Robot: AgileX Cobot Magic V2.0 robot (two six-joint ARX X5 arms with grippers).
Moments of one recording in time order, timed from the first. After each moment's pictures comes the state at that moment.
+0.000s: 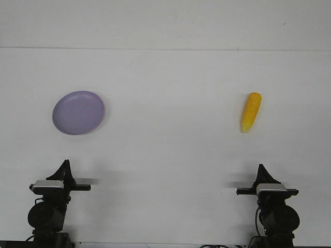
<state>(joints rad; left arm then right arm) -0.02 0.00 0.03 0.04 -0.07 0.11 -0.01 0.00 0.02 -0.11 0.00 -0.01</state>
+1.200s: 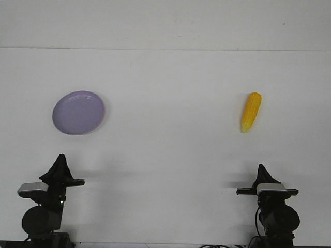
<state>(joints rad) -0.02 0.02 0.09 0.17 -0.08 -0.25 -0.01 0.00 0.02 -0.11 0.00 -0.01</state>
